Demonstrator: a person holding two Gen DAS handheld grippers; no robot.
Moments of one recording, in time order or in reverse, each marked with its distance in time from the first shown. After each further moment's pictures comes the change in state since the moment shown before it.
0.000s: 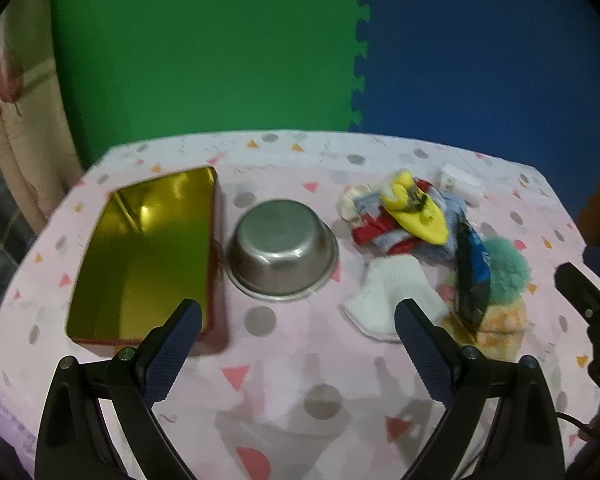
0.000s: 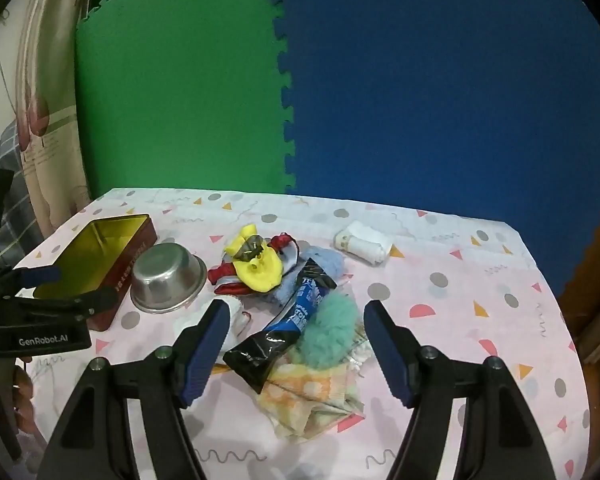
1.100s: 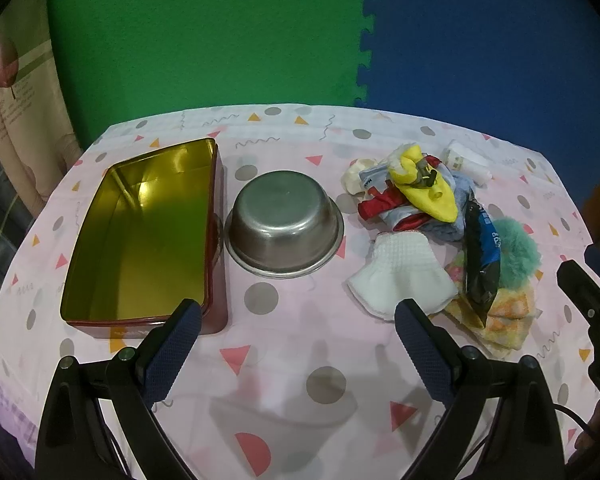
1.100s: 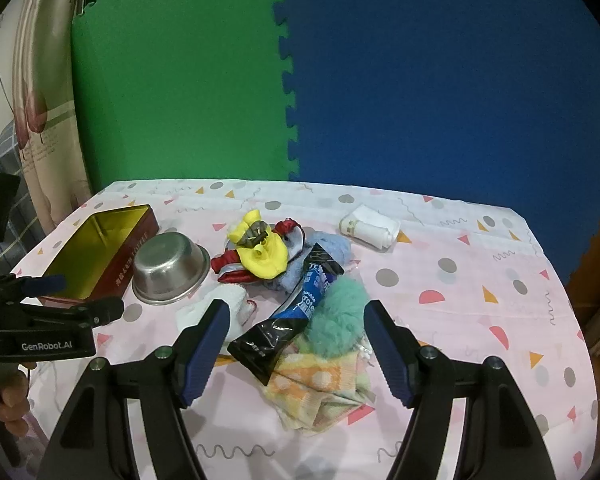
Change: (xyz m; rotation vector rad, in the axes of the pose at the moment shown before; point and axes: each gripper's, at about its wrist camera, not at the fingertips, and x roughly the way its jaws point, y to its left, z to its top) left arm 0.009 0.001 -0.004 -0.006 0.069 0.021; right arm 0.009 0.002 -0.008 0.017 0.035 0.011
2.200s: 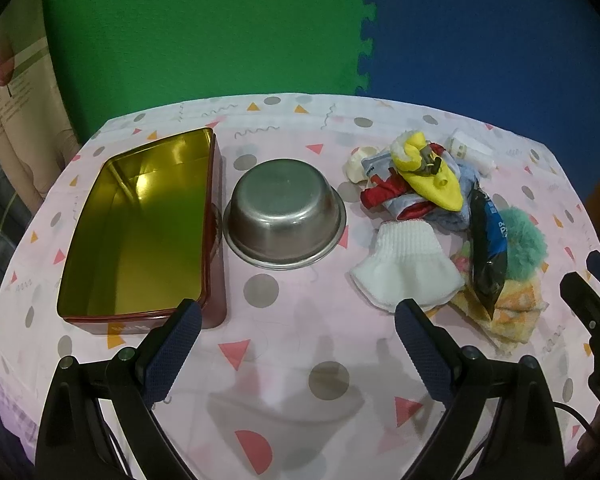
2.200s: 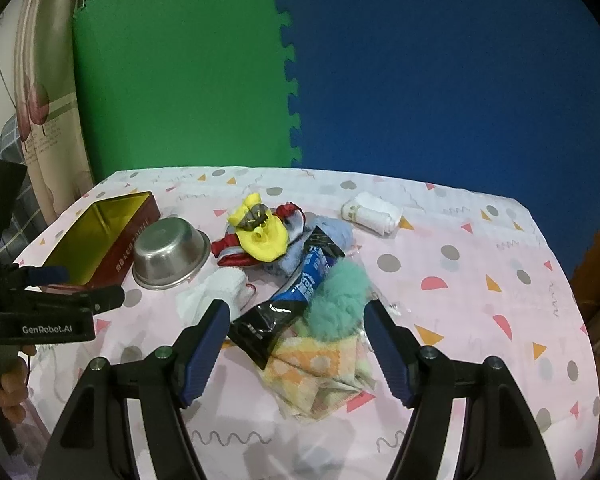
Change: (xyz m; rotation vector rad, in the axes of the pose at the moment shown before) left arm 0.009 0.001 -0.003 0.005 0.034 0.007; right arm 0.004 -0.003 -0.009 -0.007 0.042 0.013
